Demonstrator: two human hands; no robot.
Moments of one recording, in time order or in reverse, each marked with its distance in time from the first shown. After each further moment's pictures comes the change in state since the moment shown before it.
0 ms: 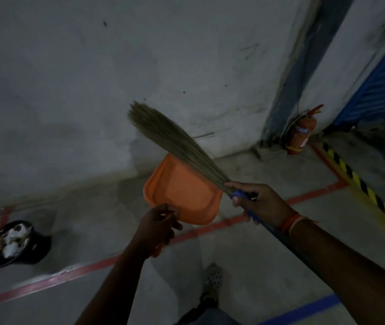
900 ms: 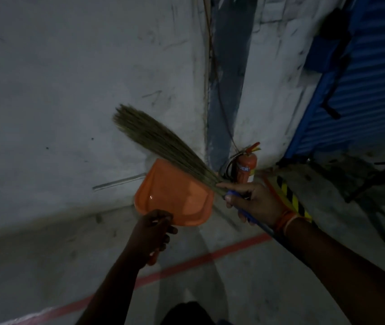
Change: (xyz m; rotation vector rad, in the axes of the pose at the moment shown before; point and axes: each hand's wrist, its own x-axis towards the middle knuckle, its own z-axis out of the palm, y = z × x) left_hand 0.159 0.240 0.483 -0.160 0.042 0.017; right_hand 0.055 0.098 -0.545 0.050 -0.027 -0.105
